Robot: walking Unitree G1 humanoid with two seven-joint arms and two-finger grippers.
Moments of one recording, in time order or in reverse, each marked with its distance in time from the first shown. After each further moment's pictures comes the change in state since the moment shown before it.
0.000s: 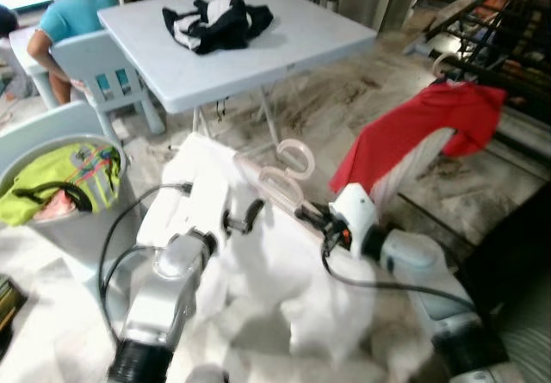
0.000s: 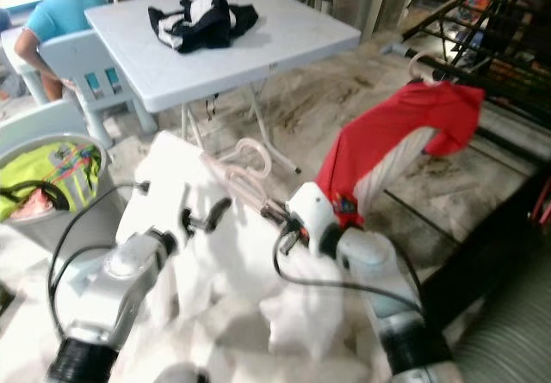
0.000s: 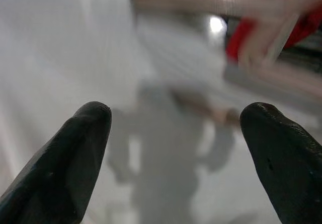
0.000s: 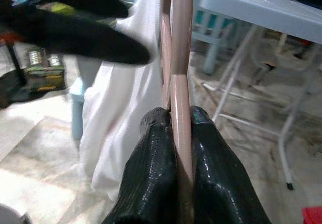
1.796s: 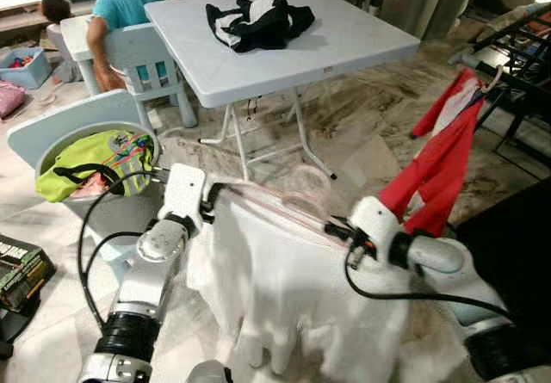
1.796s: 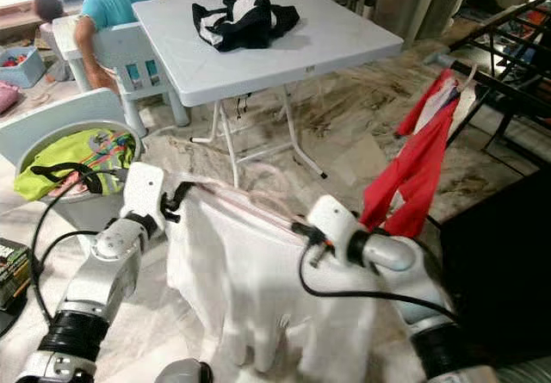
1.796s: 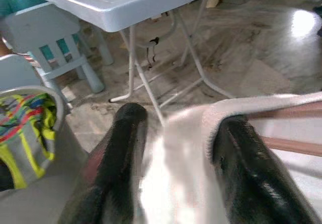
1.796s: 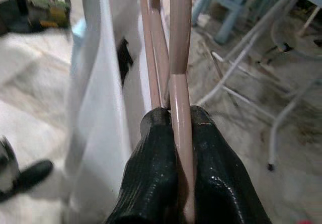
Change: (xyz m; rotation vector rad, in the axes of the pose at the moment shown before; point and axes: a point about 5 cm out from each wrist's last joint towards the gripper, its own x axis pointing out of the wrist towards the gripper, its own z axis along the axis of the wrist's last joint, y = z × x) left arm 0.004 0.049 -0.009 0.102 0.005 0.210; right arm -0.036 -0.026 -0.022 -0.156 0.228 -0.034
